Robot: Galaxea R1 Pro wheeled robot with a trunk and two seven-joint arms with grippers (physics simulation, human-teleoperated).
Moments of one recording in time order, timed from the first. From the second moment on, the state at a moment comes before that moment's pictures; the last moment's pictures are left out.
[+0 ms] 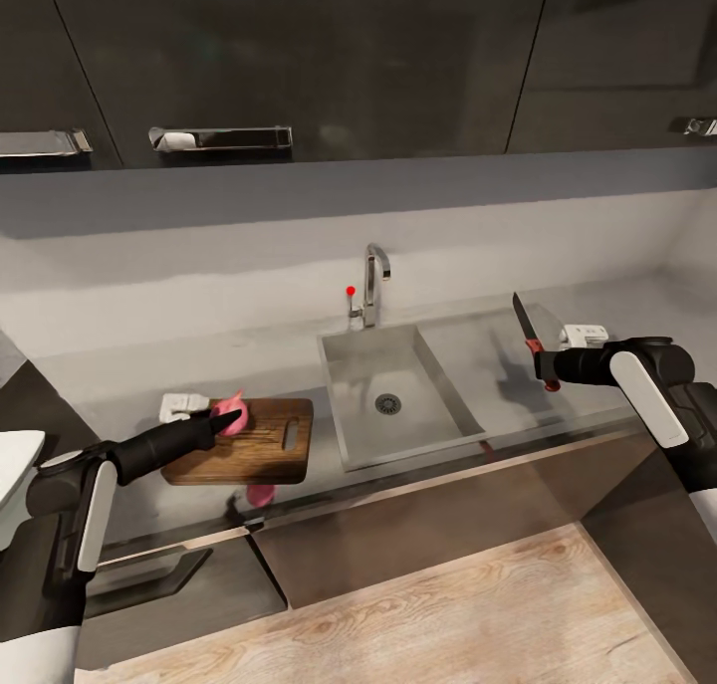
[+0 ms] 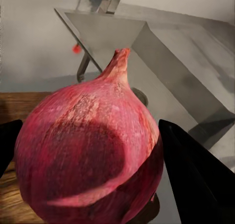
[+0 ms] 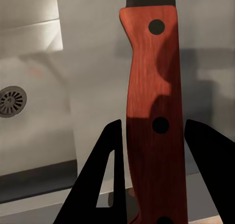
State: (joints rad) left arm -0.51 0.11 0.30 -1.51 0.08 0.76 -0.82; right arm -0.94 -0.51 0.23 -1.27 -0.68 1.03 -0.07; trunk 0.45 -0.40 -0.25
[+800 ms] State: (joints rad) left arm -0.51 0.11 0.30 -1.47 0.08 0.75 -0.74; right arm -0.94 -0.51 0.24 -1.27 -0.68 1.03 -0.07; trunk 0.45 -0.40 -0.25
